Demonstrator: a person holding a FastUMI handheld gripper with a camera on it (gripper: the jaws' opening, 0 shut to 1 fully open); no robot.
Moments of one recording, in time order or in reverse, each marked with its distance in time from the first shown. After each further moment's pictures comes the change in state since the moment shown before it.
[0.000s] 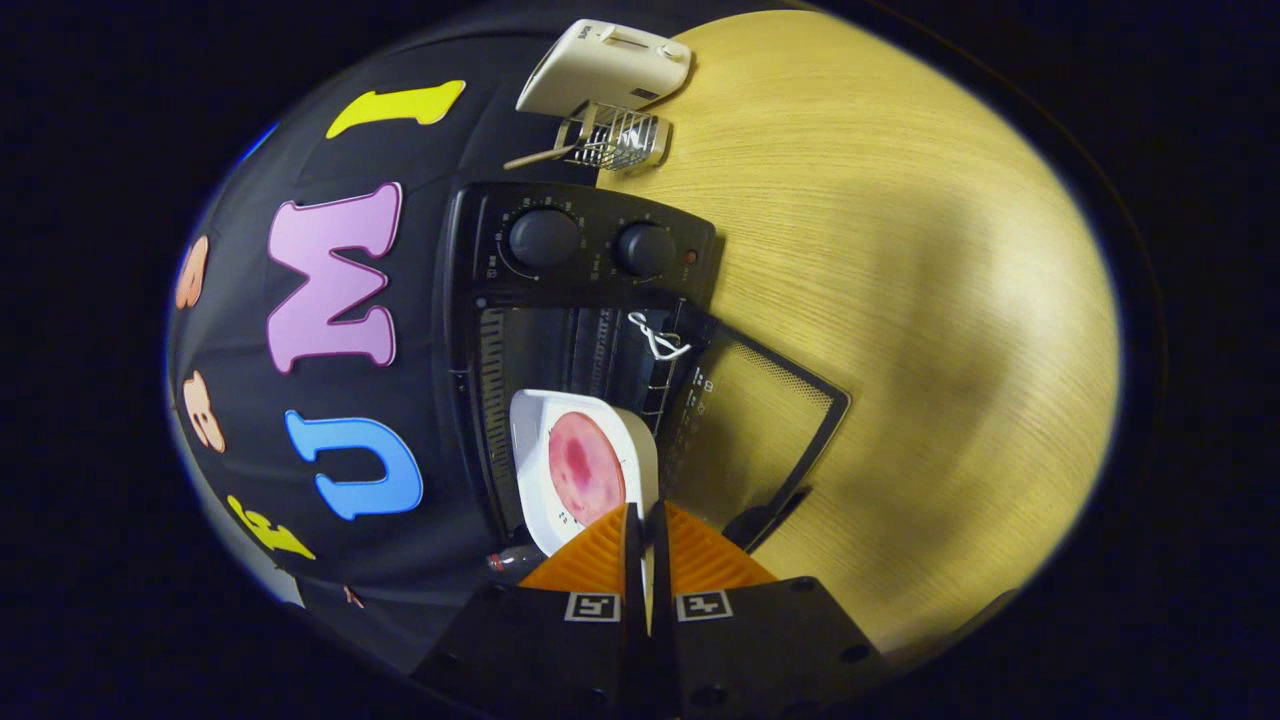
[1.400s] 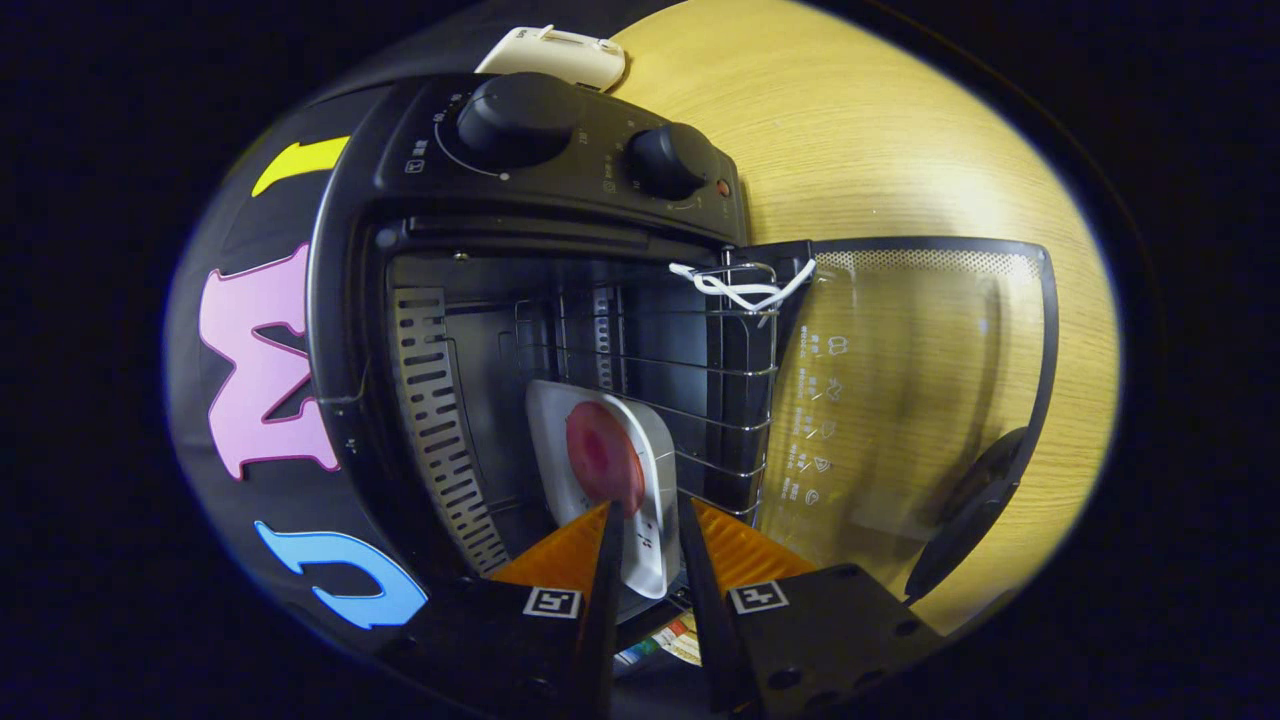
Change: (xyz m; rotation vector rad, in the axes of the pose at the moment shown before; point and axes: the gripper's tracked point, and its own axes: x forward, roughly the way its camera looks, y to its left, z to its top) arm 0.102 0.046 0.000 0.196 -0.197 -0.097
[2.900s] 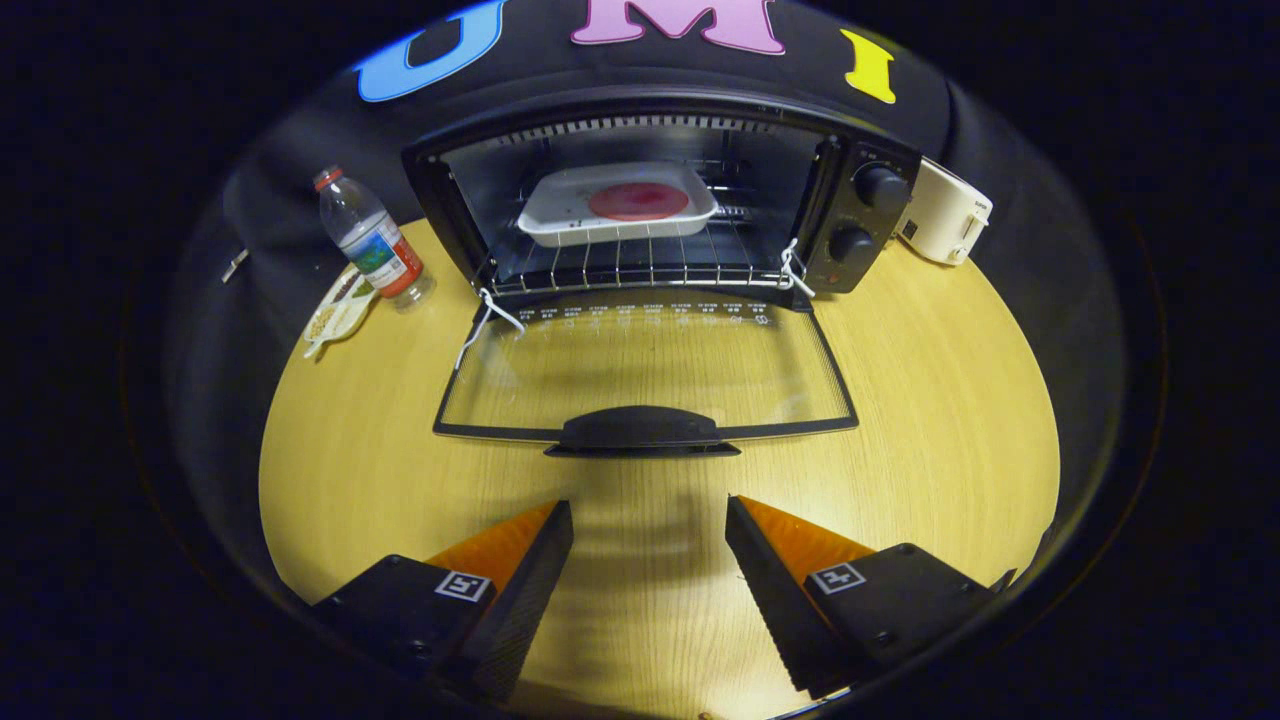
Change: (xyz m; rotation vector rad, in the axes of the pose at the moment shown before) arm -0.106 -0.174 0.001 -1.547 0.101 -0.334
